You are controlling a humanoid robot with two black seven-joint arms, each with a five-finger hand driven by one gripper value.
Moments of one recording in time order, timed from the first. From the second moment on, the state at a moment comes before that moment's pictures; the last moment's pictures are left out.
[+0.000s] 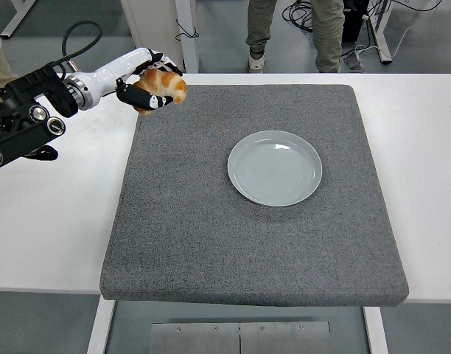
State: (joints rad) left arm -1.22 0.55 -0.12 -1.03 0.93 0.08 -0.15; right arm -0.13 0.00 0.01 0.13 -0.10 0.02 0.41
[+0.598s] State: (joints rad) left arm -1.36 0.55 -0.12 -1.03 0.91 0.01 -0.16; right arm -0.13 0.00 0.01 0.13 -0.10 0.02 0.41
